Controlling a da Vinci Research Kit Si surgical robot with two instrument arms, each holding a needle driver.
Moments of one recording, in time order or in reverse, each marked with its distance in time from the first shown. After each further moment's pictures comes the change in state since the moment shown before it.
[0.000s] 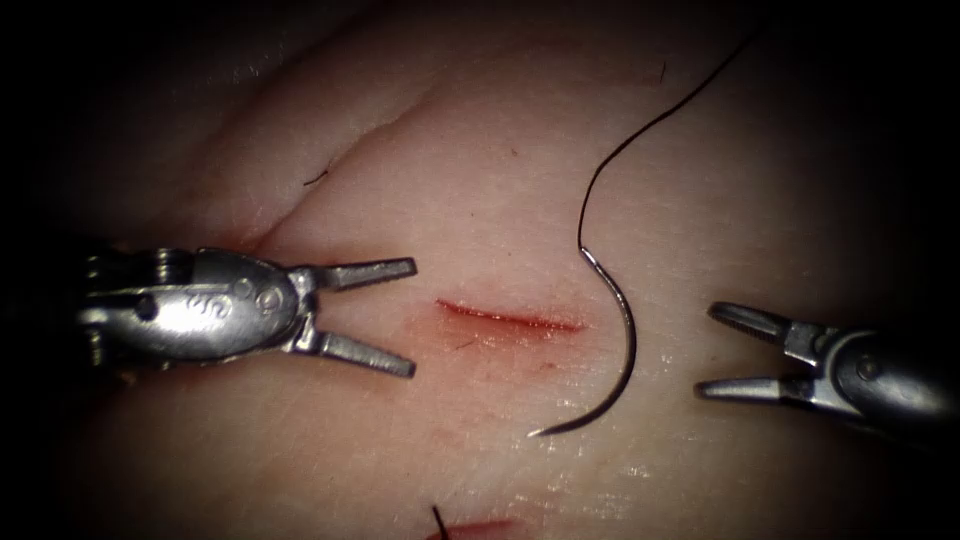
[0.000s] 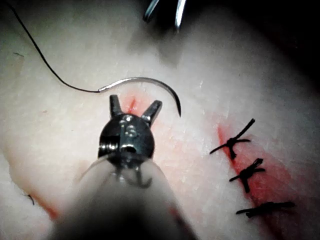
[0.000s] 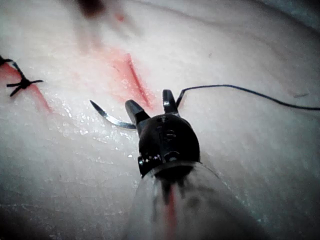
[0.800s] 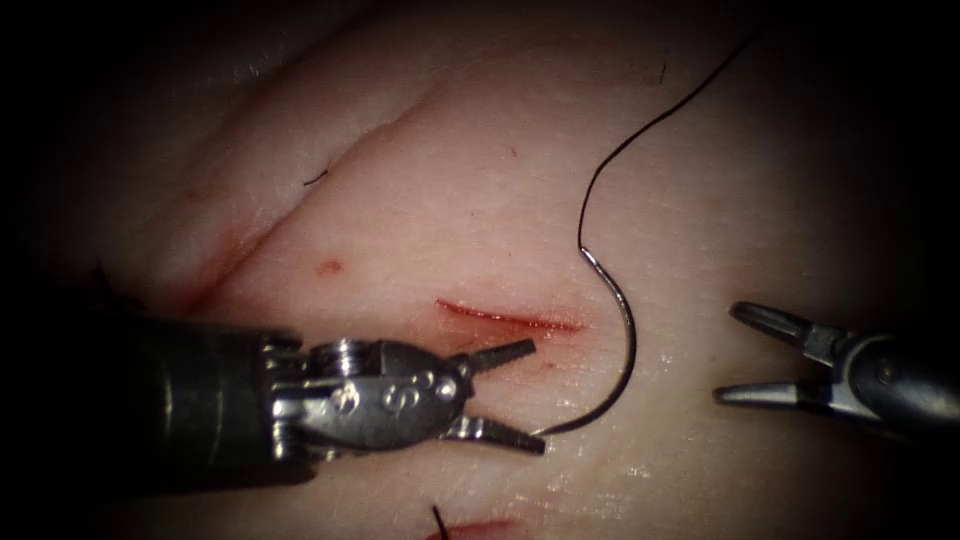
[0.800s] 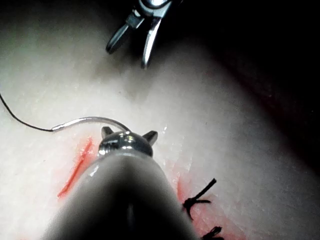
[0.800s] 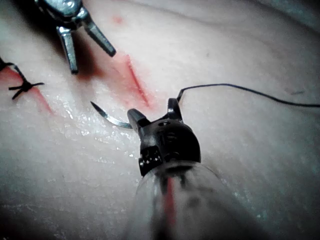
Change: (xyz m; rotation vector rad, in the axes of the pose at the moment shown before) right arm 0.000 0.000 -0.001 -0.039 -0.101 0.030; left arm 0.001 0.004 0.010 0.077 -0.233 -0.173
